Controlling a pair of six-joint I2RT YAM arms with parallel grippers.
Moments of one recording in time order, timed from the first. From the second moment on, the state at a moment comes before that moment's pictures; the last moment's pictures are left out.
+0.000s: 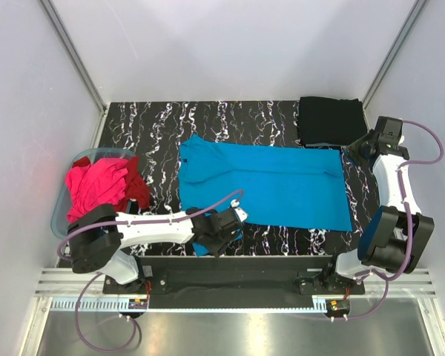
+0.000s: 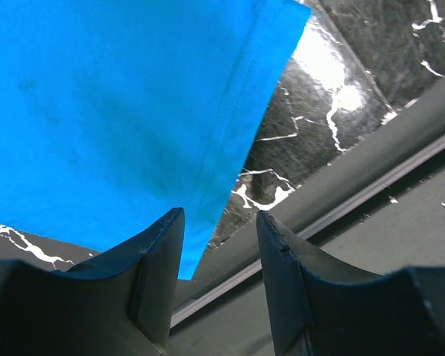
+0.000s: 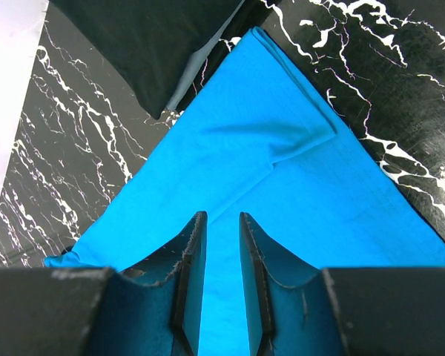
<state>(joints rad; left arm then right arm) -1.19 1.50 0.85 -0.60 -0.13 -0.39 -0.30 1.45 1.19 -0.53 -0.10 0.72</state>
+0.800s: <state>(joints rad) -1.19 1.50 0.92 -0.70 -0.25 -0.39 -0.31 1.37 1.05 -0.75 -0.10 0.87</state>
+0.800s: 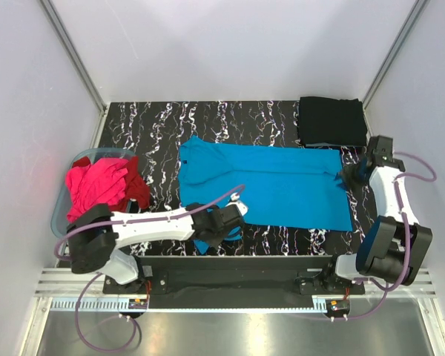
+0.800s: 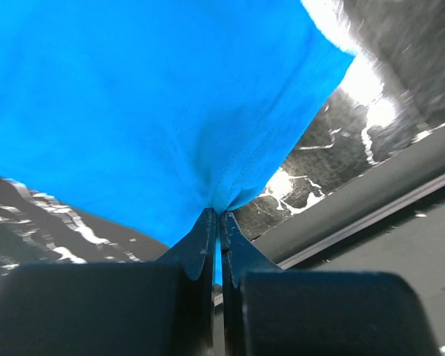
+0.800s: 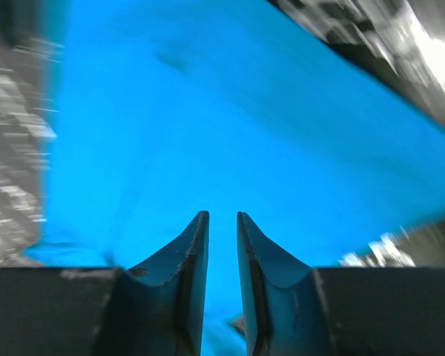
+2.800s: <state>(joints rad) -0.72 1.60 1.39 -0.75 -0.17 -0.19 -0.31 1.35 0.87 -0.76 0.23 1.03</state>
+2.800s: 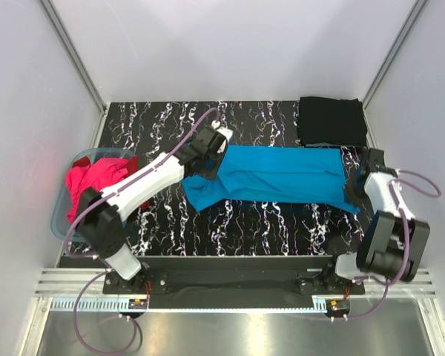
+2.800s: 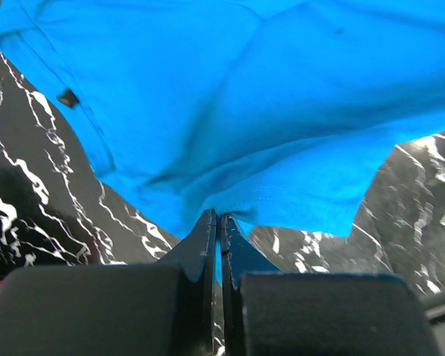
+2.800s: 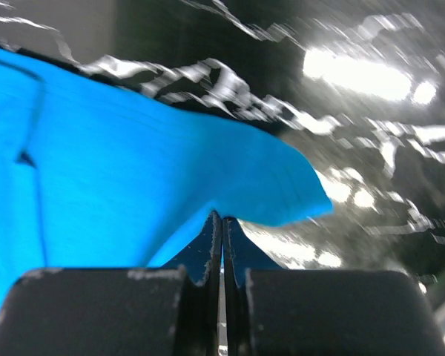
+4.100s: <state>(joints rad) -0.57 1.91 1.72 -0.98 -0.22 0.03 -0.20 1.80 1.21 -0.65 0.18 0.83</state>
